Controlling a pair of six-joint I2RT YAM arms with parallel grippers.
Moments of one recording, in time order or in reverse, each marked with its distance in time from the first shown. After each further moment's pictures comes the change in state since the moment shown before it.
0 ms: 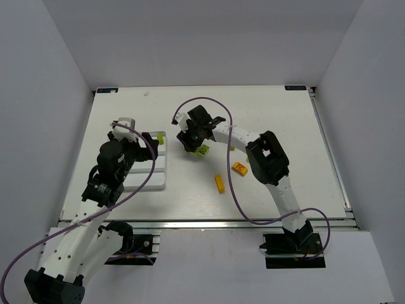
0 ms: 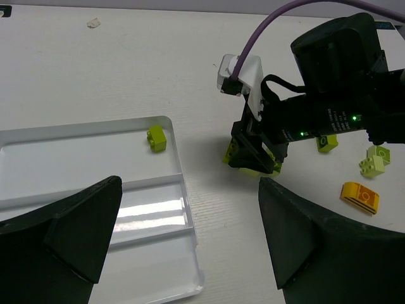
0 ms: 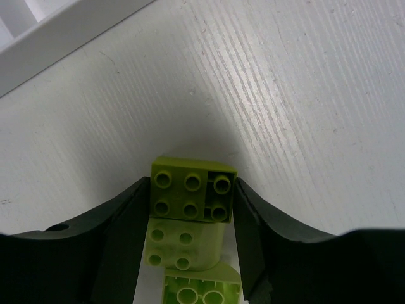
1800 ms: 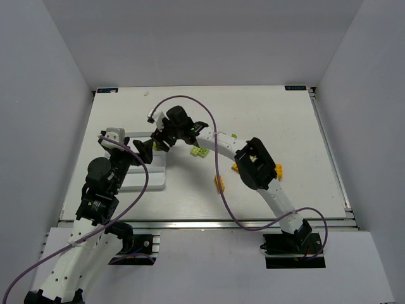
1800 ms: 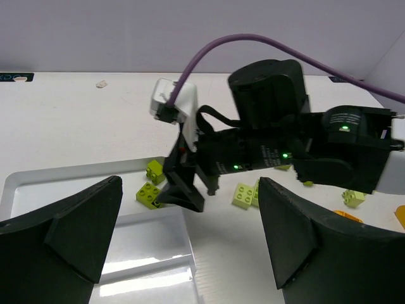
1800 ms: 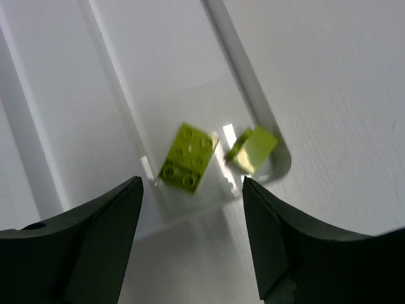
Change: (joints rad) left arm 0.000 -0.195 -0.084 0.105 0.002 0.029; right arm 0.137 0.127 0.249 0.202 -0.048 0.069
